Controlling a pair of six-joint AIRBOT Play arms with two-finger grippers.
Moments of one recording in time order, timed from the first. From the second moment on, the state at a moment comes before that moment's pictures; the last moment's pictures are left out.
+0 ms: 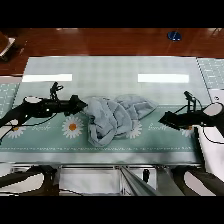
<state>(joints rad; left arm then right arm) -0.04 -1.37 0.67 0.33 -0.84 -1.10 -0.15 -1.07 0.56 -1.02 1.01 1.43</state>
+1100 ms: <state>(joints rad) 0.06 -1.26 1.03 0.29 -1.00 -1.00 0.02 -1.42 1.41 -0.92 1.07 1.40</state>
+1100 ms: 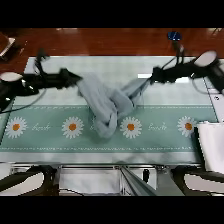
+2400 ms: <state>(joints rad) 0.14 -0.56 0.77 0.89 -1.13 -1.26 0.01 -0.67 1.37 -1.47 1.46 1.55</state>
